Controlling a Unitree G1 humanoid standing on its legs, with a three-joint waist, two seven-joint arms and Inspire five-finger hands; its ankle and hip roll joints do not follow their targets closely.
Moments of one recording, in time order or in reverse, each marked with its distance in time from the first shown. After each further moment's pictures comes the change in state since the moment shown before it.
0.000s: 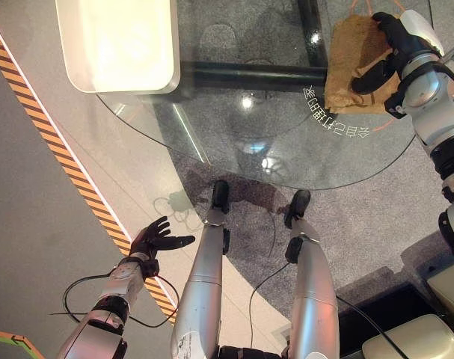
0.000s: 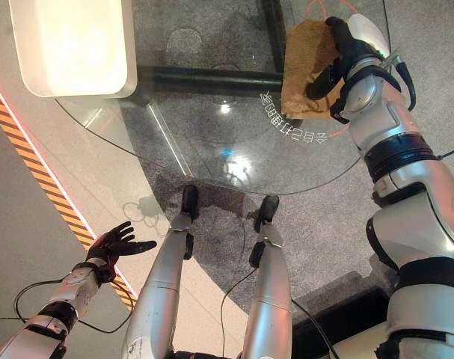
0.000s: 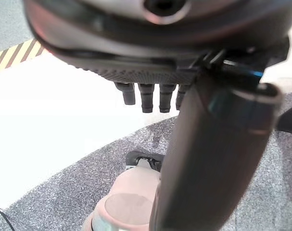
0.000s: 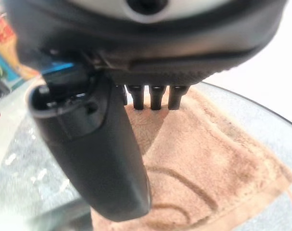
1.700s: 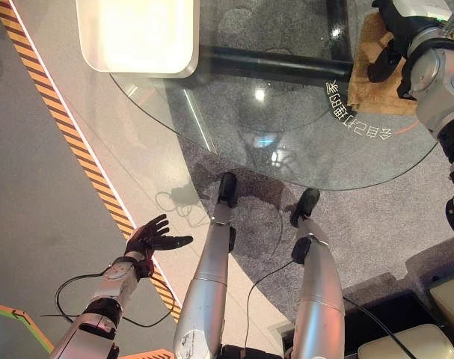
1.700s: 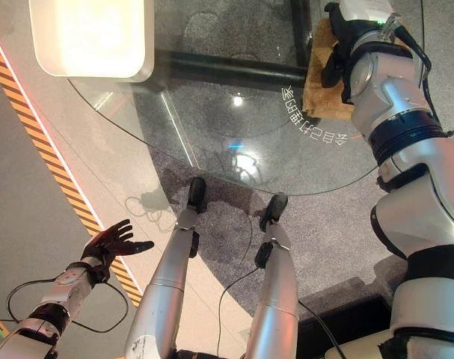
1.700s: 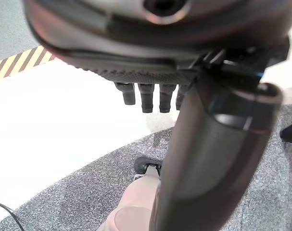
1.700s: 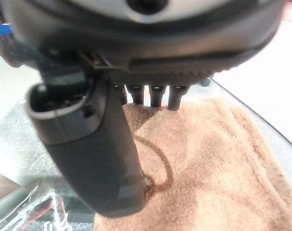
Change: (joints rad) left arm 0.032 0.046 -0.005 -0.049 0.000 0.004 -0.029; right arm -0.112 -0.001 0.139 0.023 -0.223 0.028 0.066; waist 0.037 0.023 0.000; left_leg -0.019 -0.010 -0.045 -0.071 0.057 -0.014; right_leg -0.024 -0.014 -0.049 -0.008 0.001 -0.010
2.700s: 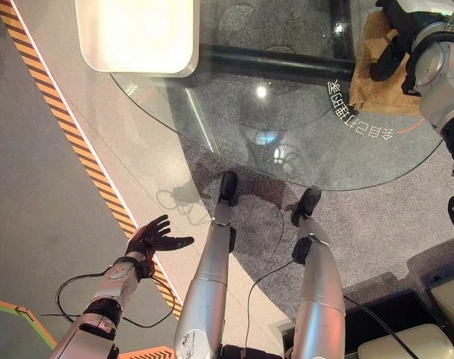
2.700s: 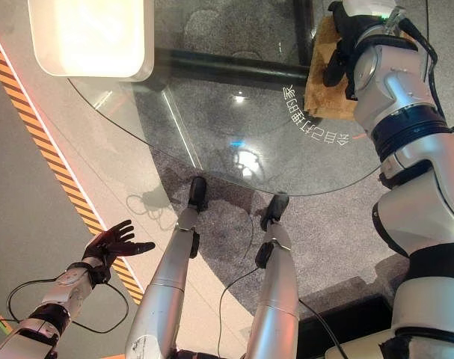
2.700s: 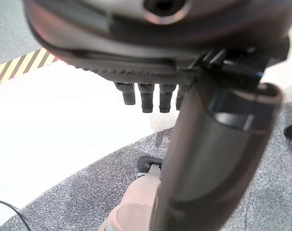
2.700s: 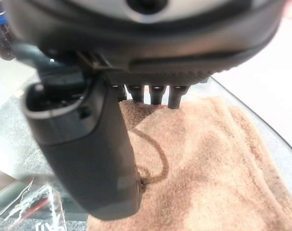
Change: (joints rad) left arm 0.000 0.002 -0.015 -0.008 0.000 0.000 -0.001; right arm -0.026 -0.003 0.000 0.000 -0.036 0.023 0.064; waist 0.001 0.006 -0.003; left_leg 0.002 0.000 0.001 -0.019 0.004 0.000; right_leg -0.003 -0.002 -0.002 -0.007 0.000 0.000
